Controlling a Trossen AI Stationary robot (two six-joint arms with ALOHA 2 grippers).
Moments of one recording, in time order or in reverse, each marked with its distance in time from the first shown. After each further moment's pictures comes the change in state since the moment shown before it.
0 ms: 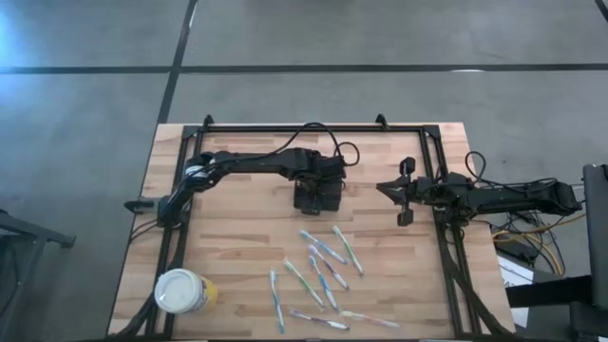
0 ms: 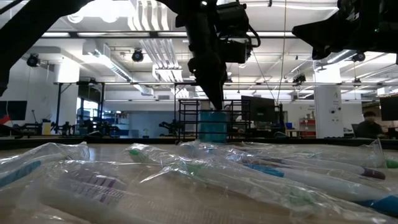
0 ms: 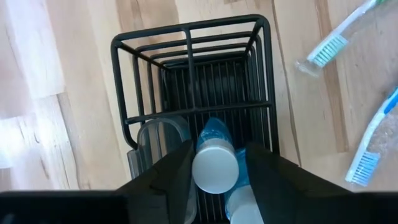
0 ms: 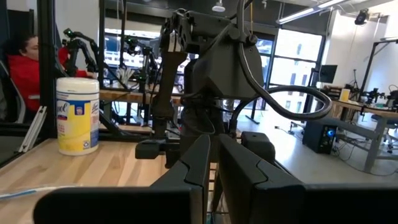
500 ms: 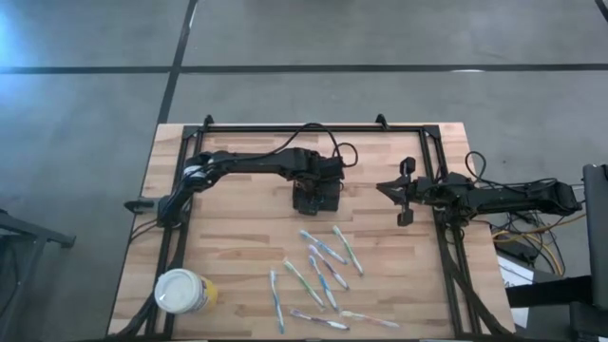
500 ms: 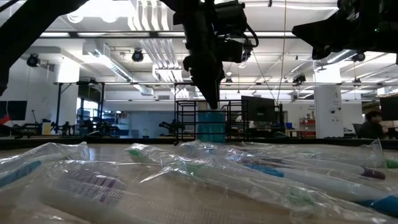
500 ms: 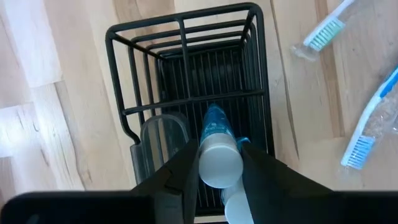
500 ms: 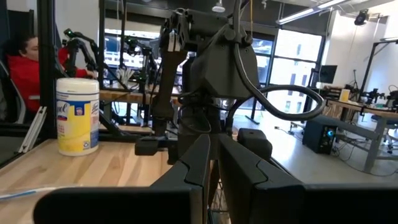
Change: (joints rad) left arm 0.000 -0.004 -0.011 -0.038 -0.010 0.002; right arm 0.000 0.000 0.001 0.001 0.000 0.000
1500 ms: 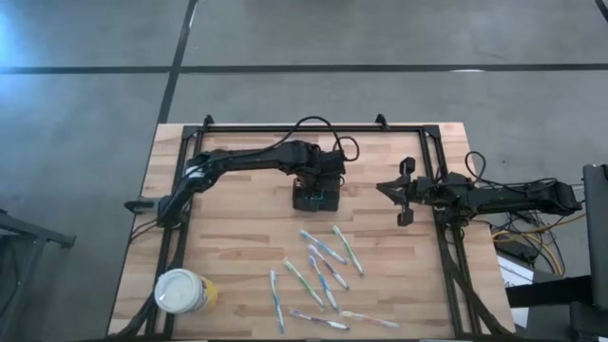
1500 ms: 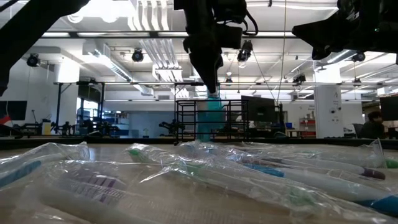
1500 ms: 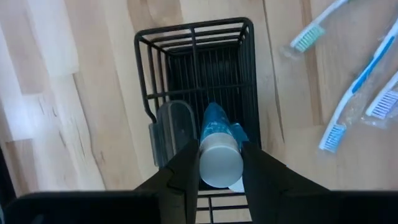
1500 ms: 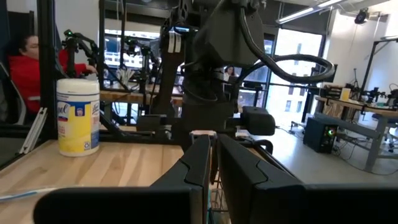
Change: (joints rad) left arm -0.002 0.002 0.164 -0.168 -0.001 -0.025; right arm 0.000 0.000 0.000 0.000 0.000 0.006
